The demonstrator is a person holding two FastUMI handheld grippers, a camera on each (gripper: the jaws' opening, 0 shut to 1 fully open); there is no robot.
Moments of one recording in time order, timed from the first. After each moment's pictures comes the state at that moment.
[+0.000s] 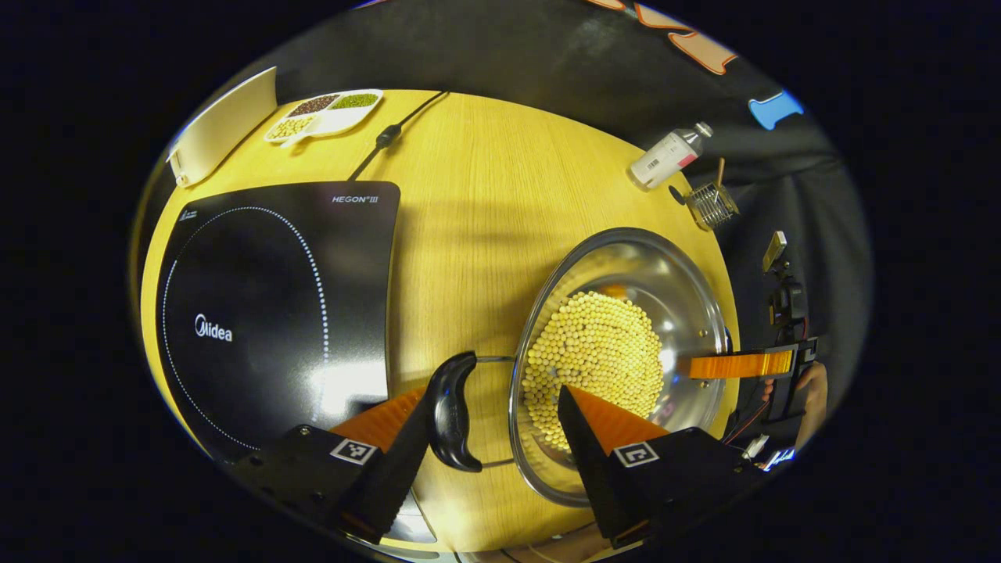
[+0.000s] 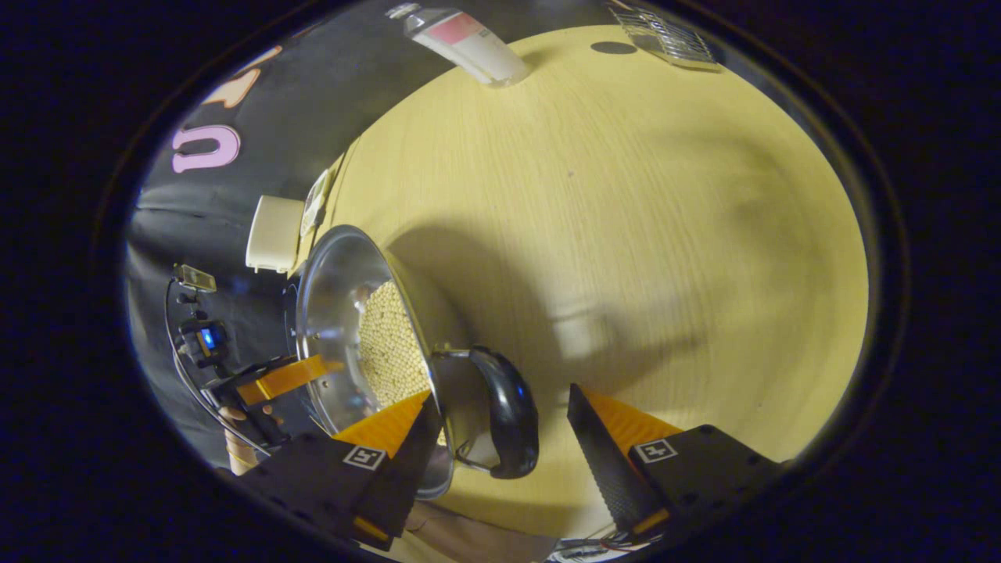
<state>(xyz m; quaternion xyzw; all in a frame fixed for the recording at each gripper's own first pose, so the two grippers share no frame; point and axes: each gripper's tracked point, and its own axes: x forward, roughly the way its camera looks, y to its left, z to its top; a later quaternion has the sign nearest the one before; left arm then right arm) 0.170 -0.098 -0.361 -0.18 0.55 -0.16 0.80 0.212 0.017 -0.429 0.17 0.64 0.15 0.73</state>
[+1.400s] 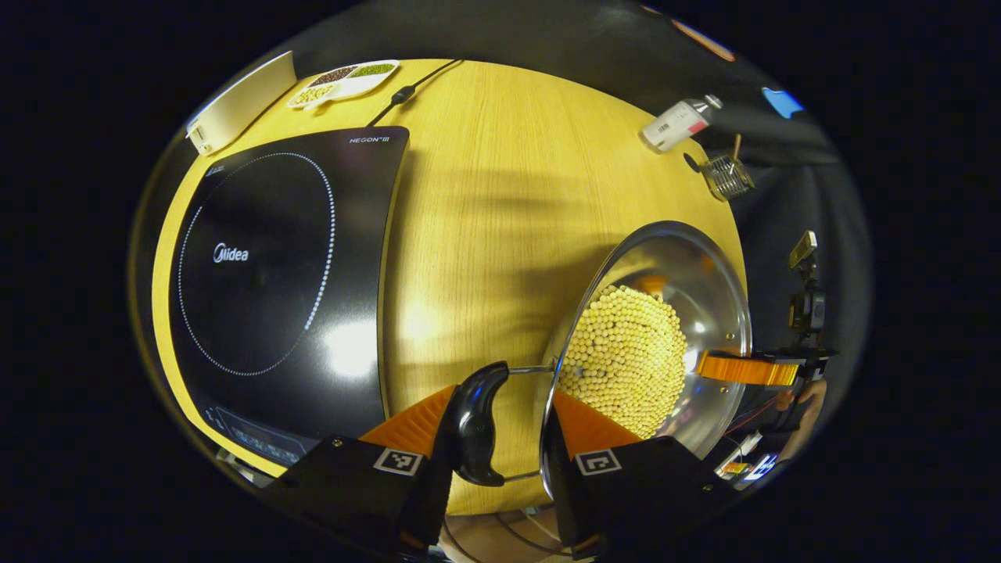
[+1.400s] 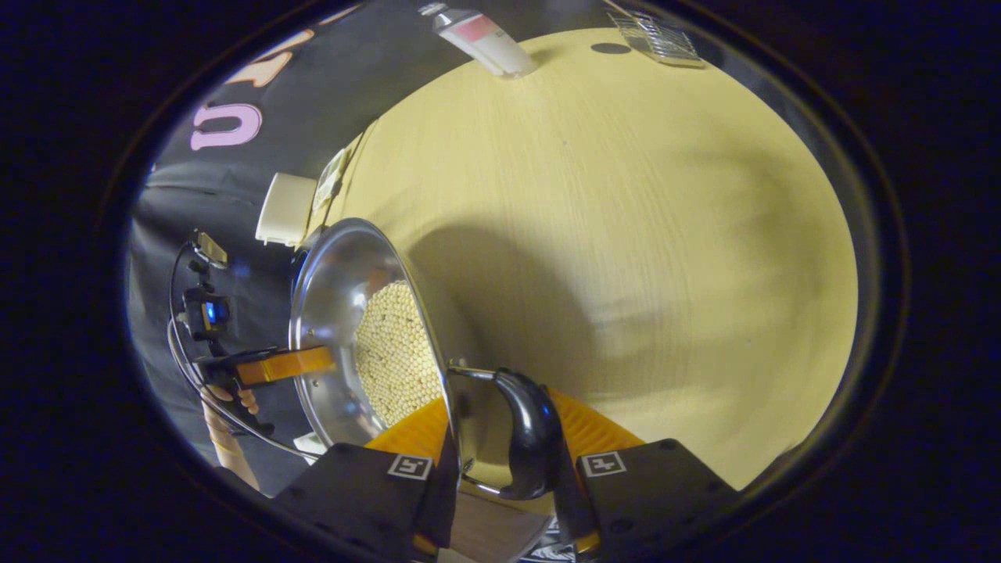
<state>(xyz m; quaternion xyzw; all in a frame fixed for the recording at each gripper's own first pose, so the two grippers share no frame) 0.097 -0.103 -0.339 -0.16 0.61 -0.13 0.76 0.146 0.002 -0.396 0.16 0.65 0.17 0.73</state>
